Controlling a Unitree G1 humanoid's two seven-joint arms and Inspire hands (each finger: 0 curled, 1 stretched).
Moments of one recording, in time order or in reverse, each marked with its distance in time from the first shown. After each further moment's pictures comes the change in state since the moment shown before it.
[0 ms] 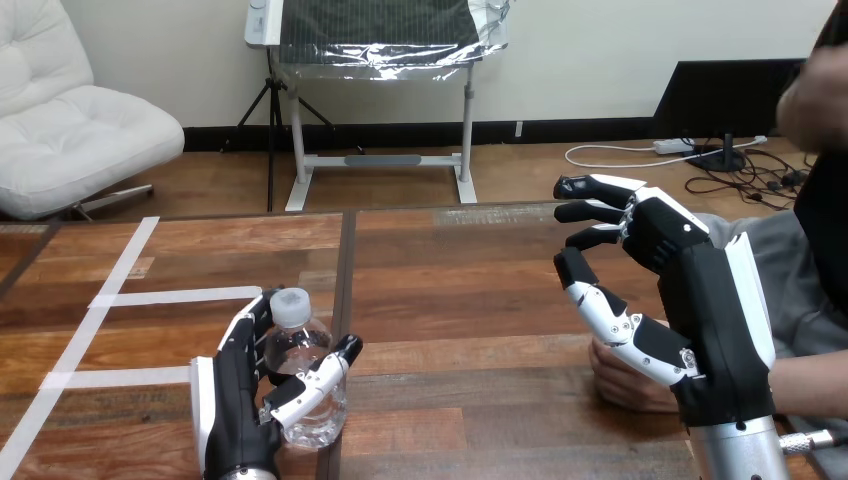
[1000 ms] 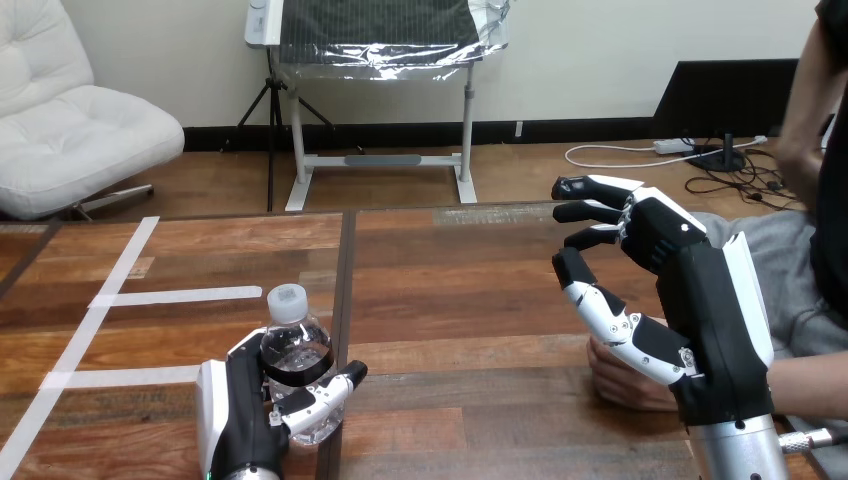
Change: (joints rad) left arm -0.056 0.019 -0.002 0.087 0.132 0.074 0.024; right arm 0.000 0.000 -0.001 -0.006 0.000 0.013 0.006
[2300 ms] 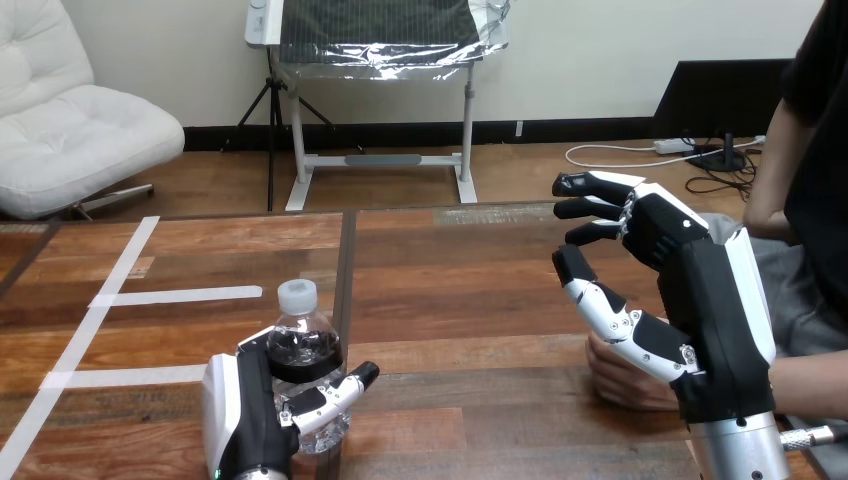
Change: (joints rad) left arm -0.021 0.013 -0.025 0.097 0.045 -0.115 0.070; right arm 0.000 0.000 0.000 -0.016 0.001 0.016 0.001
